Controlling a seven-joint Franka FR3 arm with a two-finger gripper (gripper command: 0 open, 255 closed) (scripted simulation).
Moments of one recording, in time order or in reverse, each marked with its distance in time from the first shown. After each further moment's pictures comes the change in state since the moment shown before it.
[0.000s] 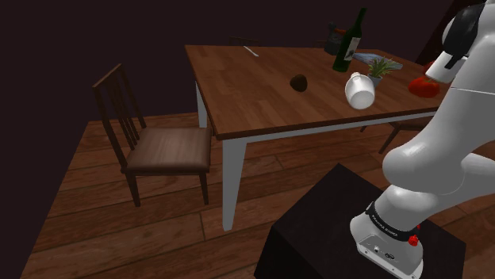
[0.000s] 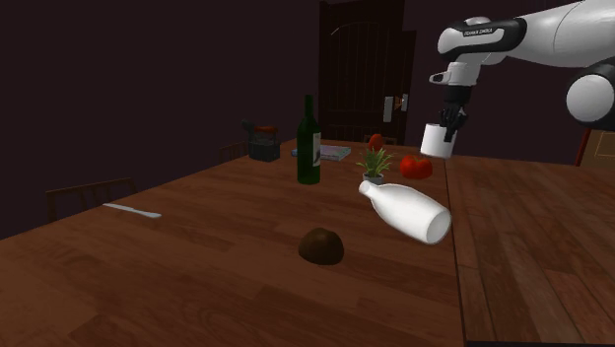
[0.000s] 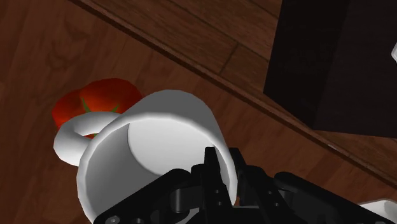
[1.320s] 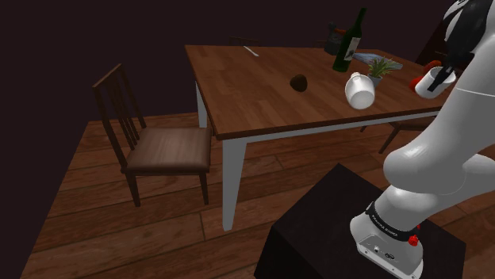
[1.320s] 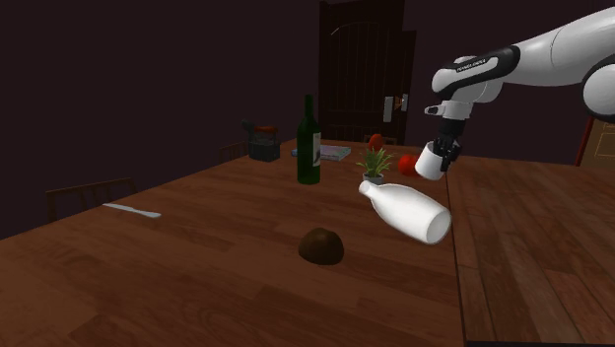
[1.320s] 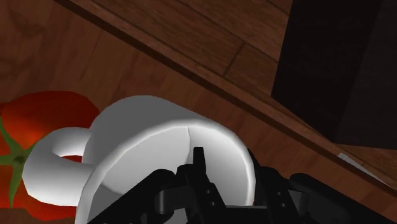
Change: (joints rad) arm 0.065 -0.060 0.008 -0.330 -0.034 0.290 -0.007
